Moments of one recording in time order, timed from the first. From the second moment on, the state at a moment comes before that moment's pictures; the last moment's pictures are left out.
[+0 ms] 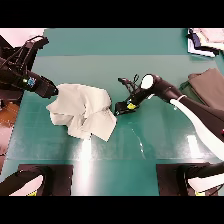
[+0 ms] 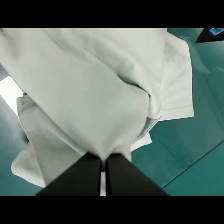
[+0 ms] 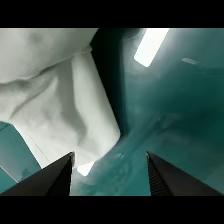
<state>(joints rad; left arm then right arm) -0.12 -1.09 1.40 1.18 -1.51 -1.20 0.50 -1.66 1.33 -0.96 1.19 1.50</state>
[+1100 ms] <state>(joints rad) -0.12 -1.09 1.70 1.37 -1.59 -1.23 0.23 -1.16 1.43 -0.96 1.14 1.41</state>
